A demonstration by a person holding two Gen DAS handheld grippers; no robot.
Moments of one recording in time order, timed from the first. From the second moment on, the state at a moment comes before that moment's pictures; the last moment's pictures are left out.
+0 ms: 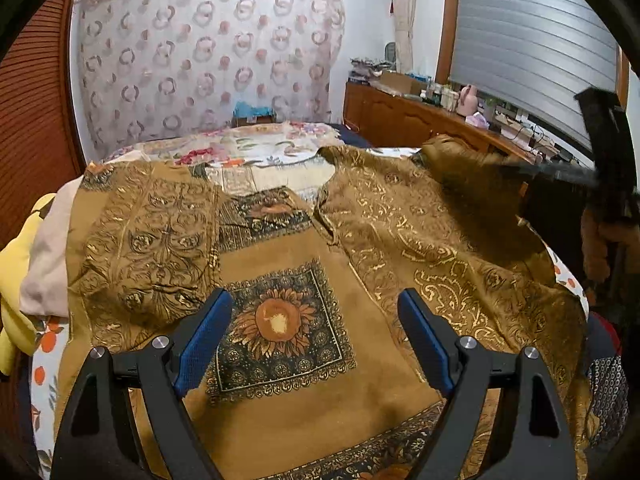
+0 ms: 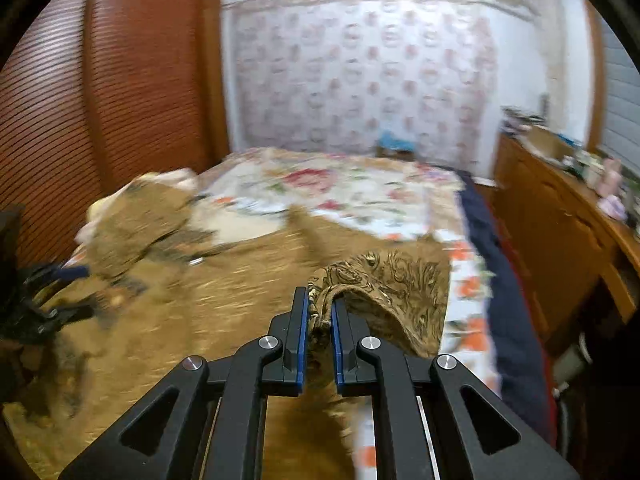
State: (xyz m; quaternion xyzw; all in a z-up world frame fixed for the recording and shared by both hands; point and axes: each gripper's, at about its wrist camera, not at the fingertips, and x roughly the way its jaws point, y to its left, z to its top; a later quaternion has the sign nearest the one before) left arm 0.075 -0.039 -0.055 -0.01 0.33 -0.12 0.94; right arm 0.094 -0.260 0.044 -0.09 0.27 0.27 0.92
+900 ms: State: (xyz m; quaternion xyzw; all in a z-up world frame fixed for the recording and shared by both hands) left arm 0.070 -0.042 -0.055 -0.01 0.33 -0.12 0.94; right arm 0.203 -0.277 -0.014 0.01 0.40 0.20 0.89
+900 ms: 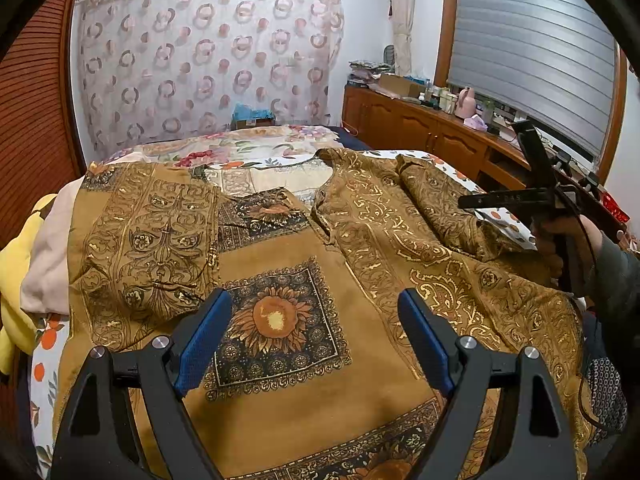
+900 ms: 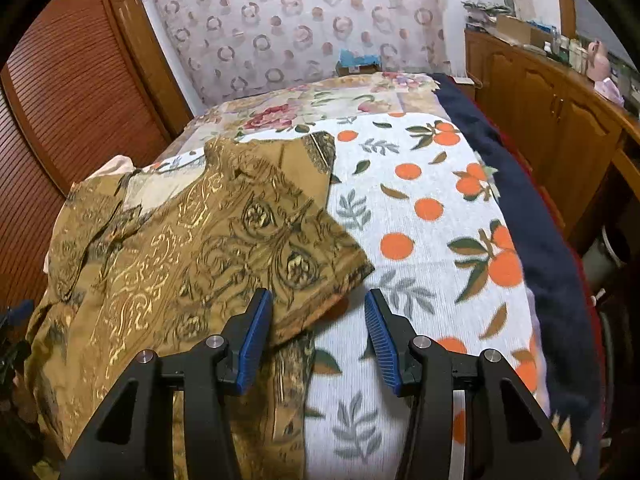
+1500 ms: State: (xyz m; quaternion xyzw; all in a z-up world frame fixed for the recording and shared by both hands) left arm 0.070 -0.039 -0.058 -0.01 0.33 -0.12 0.94; right arm 0.182 -0.215 0.030 -0.08 0.30 0.27 0.91
